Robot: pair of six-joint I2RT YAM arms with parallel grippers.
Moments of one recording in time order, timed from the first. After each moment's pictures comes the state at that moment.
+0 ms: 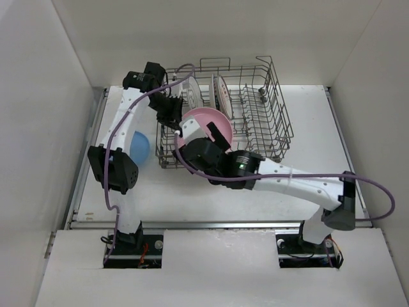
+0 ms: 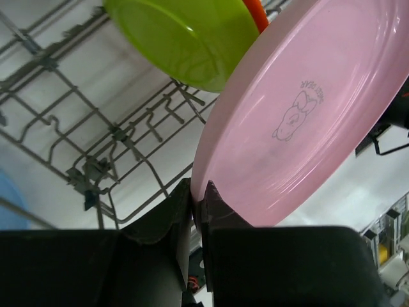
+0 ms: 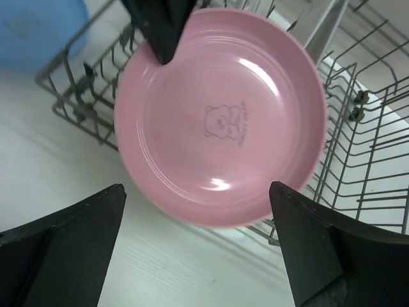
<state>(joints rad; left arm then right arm) -0.26 1.92 2.07 -1.41 0.53 0.10 1.25 1.64 1.63 -0.62 0.79 0.07</state>
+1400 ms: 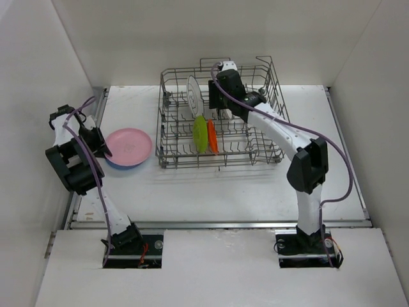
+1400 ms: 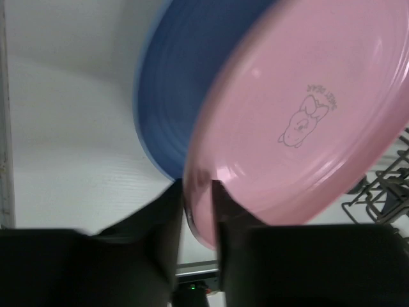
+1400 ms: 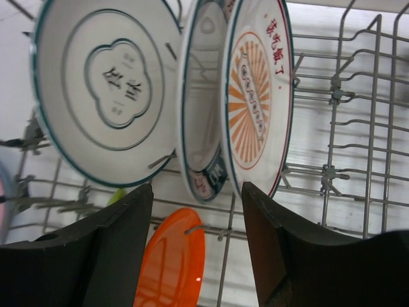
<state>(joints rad) 0.51 1.98 1.62 -1.12 0.32 0.05 0.61 2.02 1.97 -0.48 0.29 0.30</state>
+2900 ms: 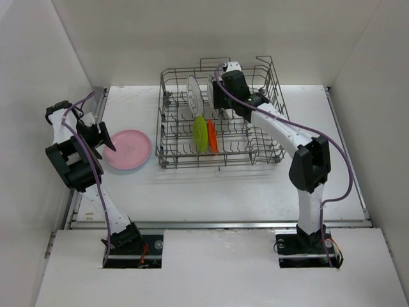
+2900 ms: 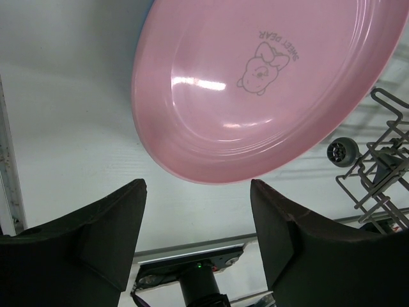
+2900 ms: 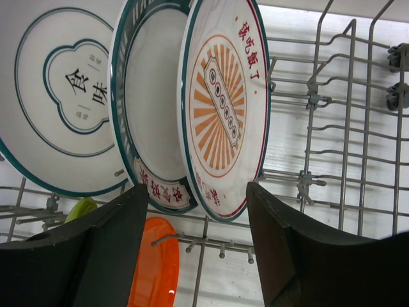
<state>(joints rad) 0.52 2.05 1.77 -1.28 0.35 0.14 0.57 2.03 1.92 -0.42 0.31 0.25</state>
